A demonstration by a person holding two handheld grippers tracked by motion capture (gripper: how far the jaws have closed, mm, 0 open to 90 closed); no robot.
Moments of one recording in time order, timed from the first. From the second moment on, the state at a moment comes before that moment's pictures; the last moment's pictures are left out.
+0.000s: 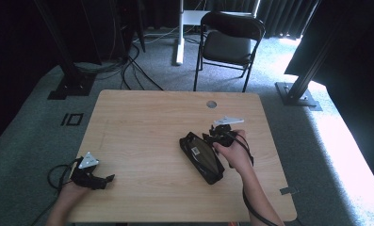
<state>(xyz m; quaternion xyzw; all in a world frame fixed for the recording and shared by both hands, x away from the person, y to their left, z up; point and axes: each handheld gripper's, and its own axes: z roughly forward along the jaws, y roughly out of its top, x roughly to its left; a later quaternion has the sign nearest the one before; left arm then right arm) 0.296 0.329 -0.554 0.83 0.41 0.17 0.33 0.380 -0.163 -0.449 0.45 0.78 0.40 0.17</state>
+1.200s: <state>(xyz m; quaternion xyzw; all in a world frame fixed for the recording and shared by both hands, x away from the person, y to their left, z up) 0.296 0.329 -0.554 0.83 0.41 0.17 0.33 0.444 -0.185 -0.535 0.53 0.77 0.30 0.18</state>
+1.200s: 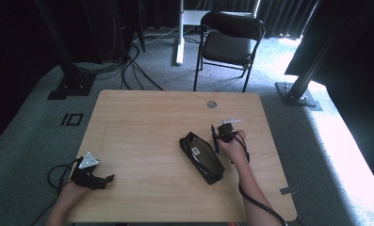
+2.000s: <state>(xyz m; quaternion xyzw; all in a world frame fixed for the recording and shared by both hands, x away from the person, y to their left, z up) 0.296 0.329 -0.554 0.83 0.41 0.17 0.33 0.441 -0.194 -0.526 0.54 0.76 0.30 0.19</state>
